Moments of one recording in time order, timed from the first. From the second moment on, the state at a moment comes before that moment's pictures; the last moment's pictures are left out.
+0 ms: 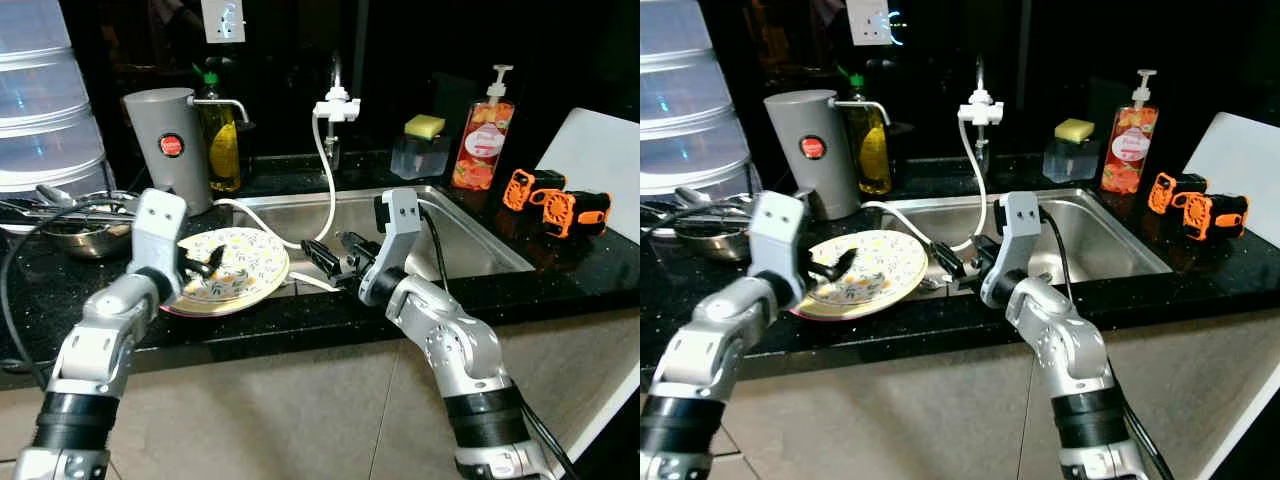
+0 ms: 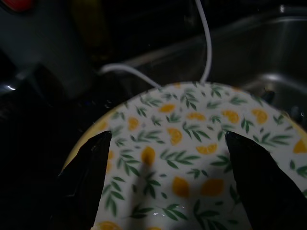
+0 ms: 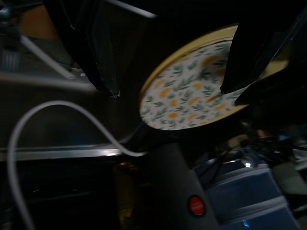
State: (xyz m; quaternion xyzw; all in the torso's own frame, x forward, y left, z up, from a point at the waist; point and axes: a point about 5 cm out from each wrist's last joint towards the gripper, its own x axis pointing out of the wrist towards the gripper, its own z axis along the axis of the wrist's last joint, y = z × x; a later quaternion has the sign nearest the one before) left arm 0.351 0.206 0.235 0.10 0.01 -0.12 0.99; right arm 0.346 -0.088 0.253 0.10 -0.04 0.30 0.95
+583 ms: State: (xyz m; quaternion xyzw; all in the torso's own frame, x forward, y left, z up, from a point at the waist) left arm 0.374 0.245 0.212 0.05 0.09 -0.06 0.99; right arm 0.360 -0.113 0.250 0.09 -0.03 0.19 0.98
